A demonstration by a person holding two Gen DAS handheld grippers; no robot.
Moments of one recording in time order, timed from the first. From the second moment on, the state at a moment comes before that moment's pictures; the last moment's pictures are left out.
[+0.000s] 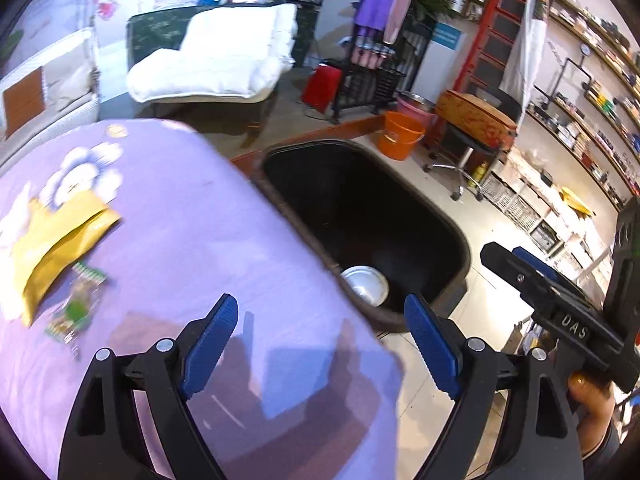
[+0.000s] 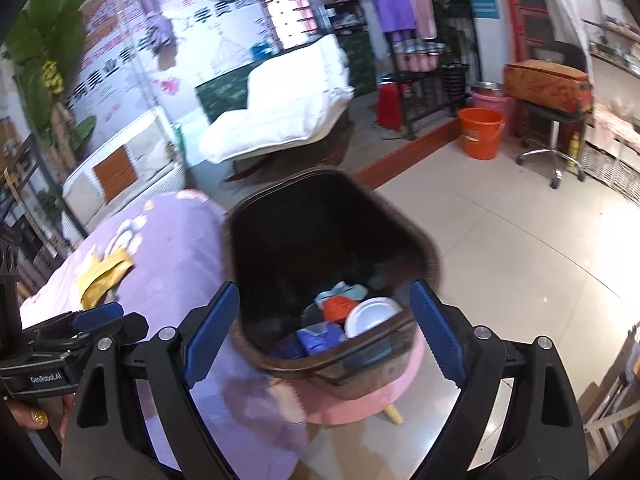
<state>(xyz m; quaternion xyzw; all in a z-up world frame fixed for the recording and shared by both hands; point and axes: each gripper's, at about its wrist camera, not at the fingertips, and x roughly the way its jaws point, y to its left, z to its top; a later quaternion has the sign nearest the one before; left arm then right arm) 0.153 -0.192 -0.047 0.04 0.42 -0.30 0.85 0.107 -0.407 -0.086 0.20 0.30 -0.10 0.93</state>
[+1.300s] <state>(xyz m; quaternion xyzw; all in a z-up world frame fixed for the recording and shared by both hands) 0.210 -0.049 -0.081 0.04 0.48 -0.20 0.85 0.161 -0.276 -0.060 0.10 0.35 0.06 0.93</state>
